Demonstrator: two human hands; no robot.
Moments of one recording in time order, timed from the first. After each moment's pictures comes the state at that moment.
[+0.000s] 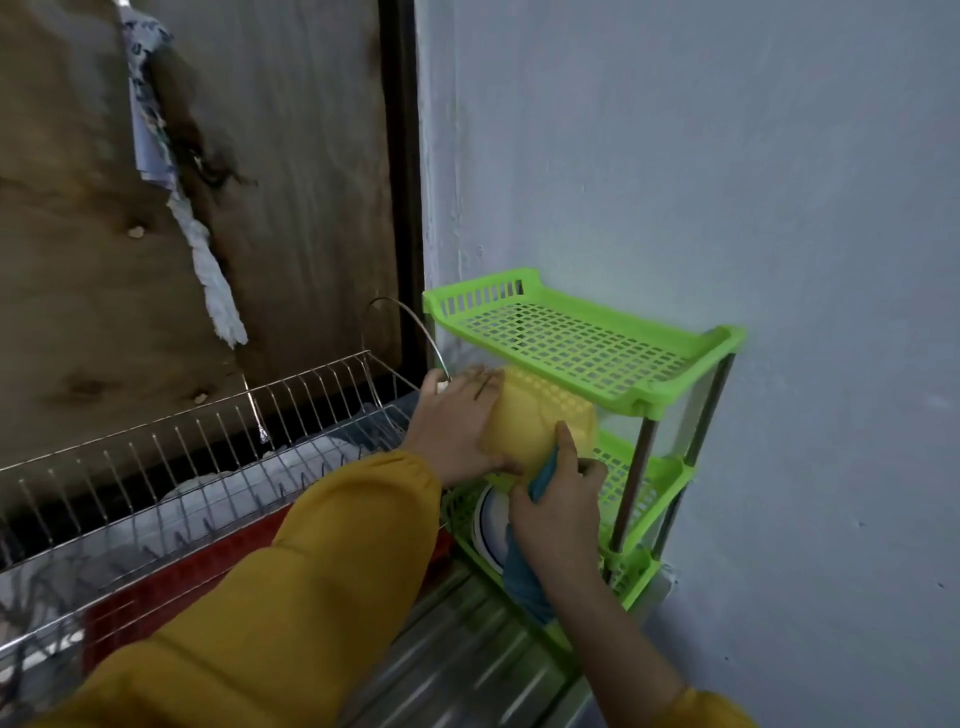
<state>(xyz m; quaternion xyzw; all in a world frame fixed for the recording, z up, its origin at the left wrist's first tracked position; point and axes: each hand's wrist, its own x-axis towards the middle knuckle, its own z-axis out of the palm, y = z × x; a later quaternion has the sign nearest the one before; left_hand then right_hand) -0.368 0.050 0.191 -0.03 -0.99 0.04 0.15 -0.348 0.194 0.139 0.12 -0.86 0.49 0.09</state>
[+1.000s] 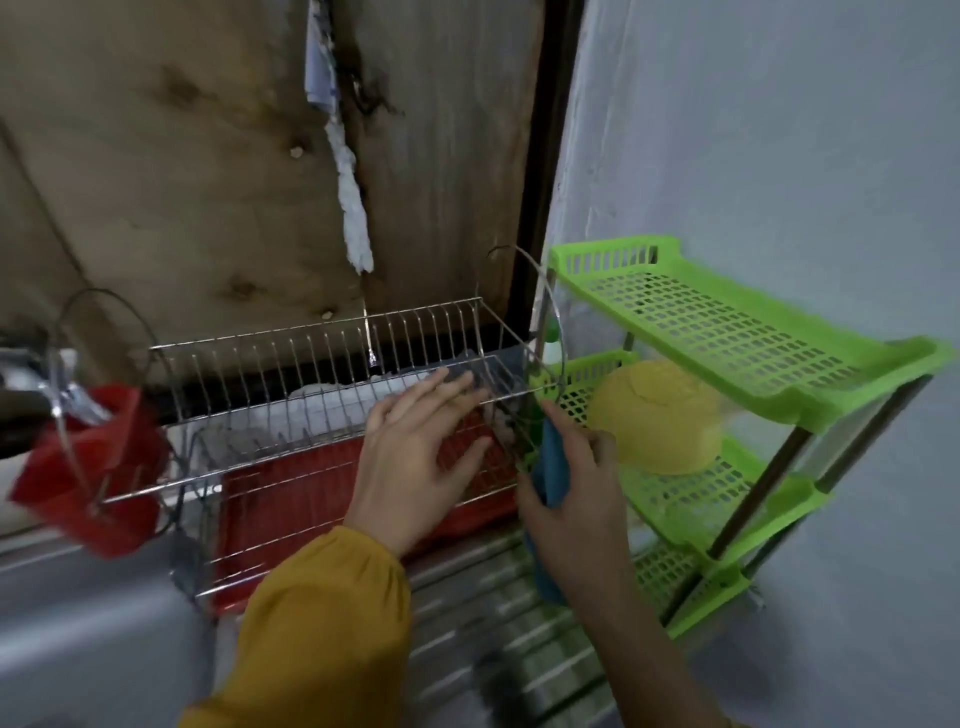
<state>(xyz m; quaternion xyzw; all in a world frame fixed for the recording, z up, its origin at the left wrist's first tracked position) -0.238 0.014 0.151 0.09 -0.90 -0.16 0.40 -0.314 0.167 0.137 0.35 -0.80 0.49 0.09</state>
